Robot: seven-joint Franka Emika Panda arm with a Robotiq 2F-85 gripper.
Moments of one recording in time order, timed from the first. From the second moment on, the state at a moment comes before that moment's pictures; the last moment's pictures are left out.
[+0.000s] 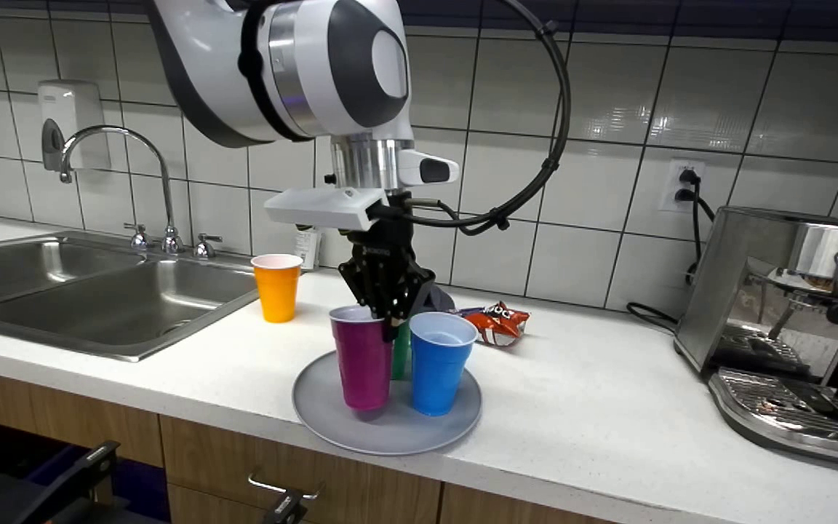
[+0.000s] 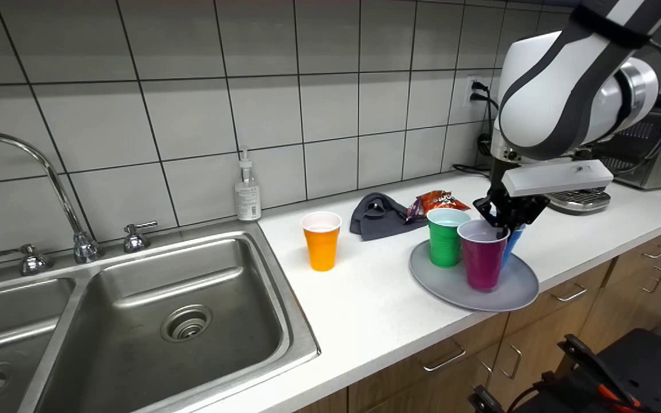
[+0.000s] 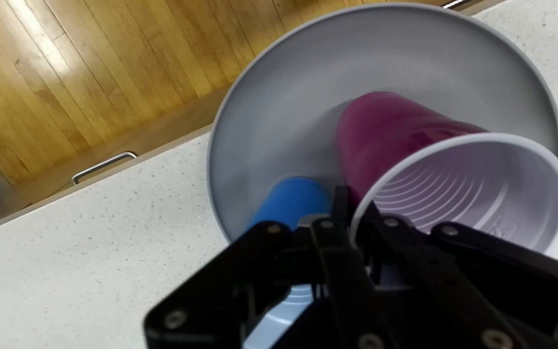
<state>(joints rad) -0.21 -0.10 -0.15 -2.74 -0.35 2.71 0.31</state>
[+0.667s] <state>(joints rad) -0.22 -0.10 -0.16 -2.74 -0.35 2.71 0.32</state>
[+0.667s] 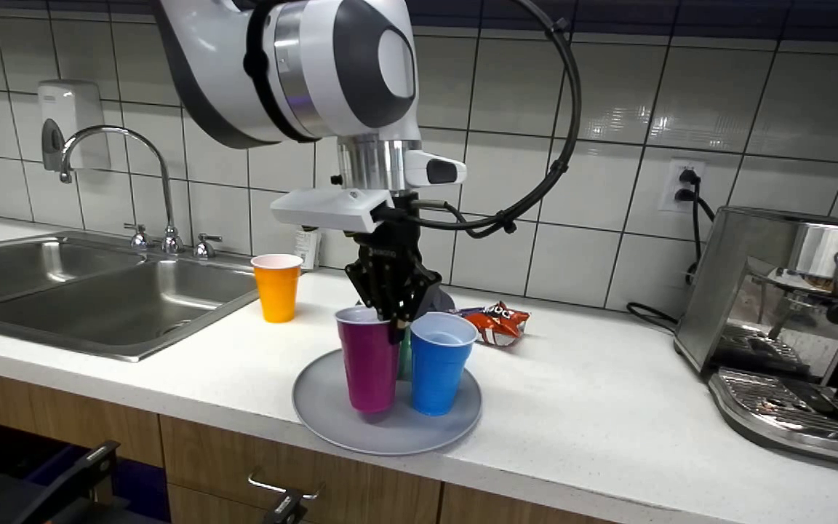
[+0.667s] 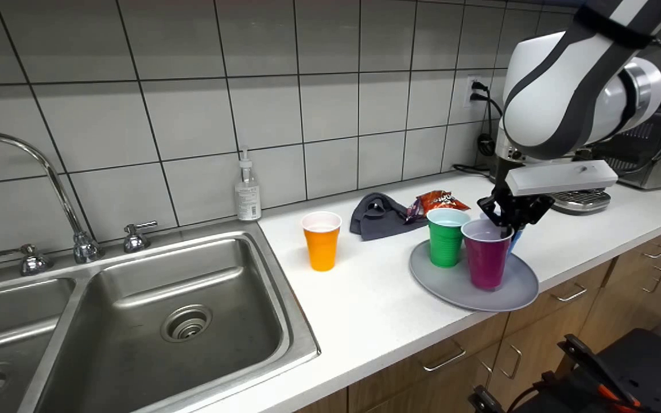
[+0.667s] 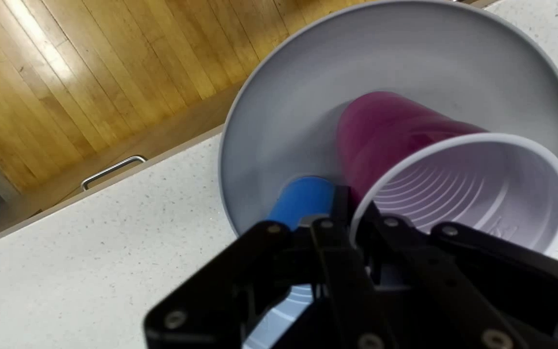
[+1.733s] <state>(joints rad) -0.25 -0.09 -0.17 -2.74 -0.35 2.71 0.33</state>
